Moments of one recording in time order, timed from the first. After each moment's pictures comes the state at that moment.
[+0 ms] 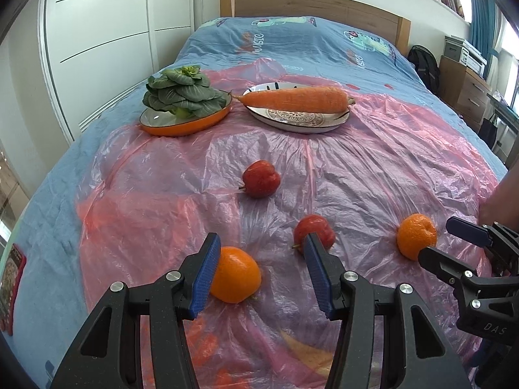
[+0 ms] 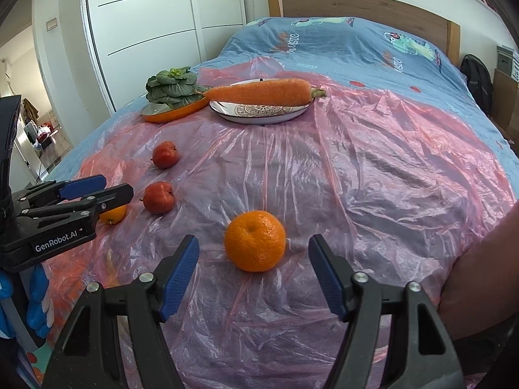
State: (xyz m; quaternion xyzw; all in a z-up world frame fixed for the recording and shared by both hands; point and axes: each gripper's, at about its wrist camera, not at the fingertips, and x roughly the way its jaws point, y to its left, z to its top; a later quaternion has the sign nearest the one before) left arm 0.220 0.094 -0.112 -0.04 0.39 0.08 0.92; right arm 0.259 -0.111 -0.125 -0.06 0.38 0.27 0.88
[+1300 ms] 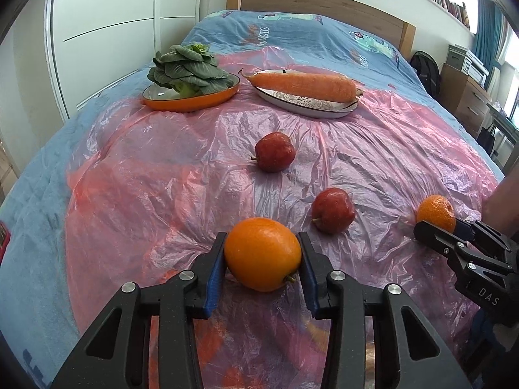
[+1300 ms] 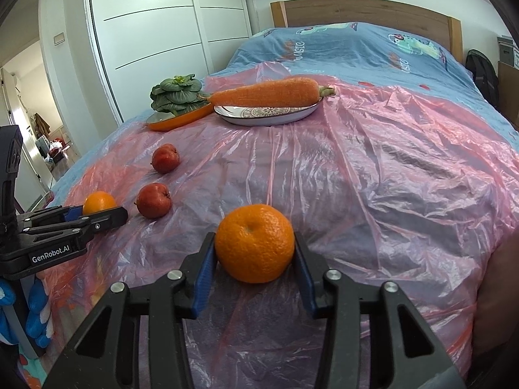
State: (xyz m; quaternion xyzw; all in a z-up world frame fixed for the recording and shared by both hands) left arm 0.210 0.108 -0.137 -0.07 0.39 0.06 0.92; right arm 0.270 -0.111 -0.150 -0.03 0.35 0.30 0.88
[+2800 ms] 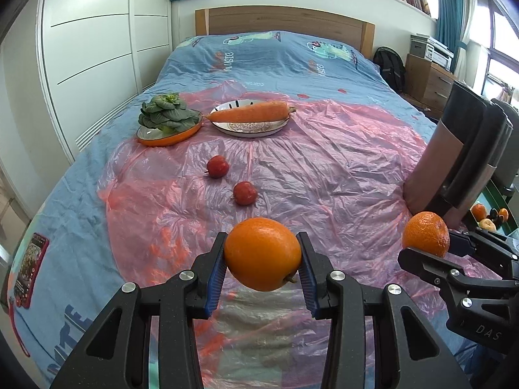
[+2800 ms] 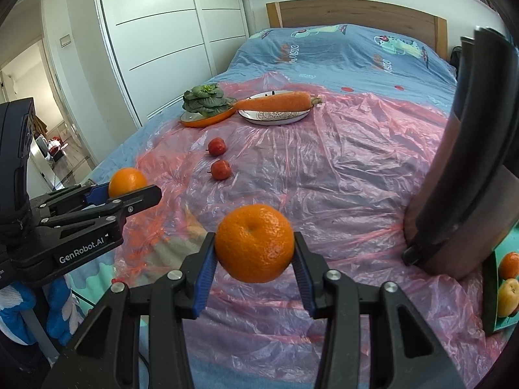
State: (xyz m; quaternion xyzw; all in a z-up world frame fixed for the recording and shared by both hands) left arm 0.108 0.023 -0.043 -0.02 0.37 0.02 0.93; right arm 0.133 -0.164 -0.058 -0.03 0.38 0.28 0.88
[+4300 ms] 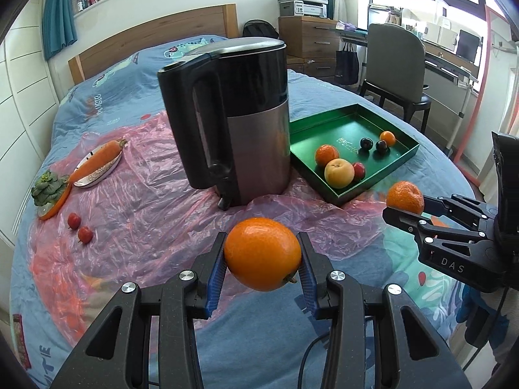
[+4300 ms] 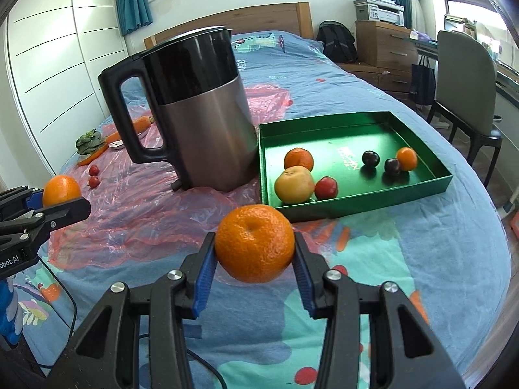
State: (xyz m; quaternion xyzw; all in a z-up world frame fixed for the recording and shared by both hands) left arm 0.049 -0.228 -0.001 0.12 0.38 -0.19 0.90; right arm 0.039 -0.437 -0.056 0.06 0.37 0.06 0.93
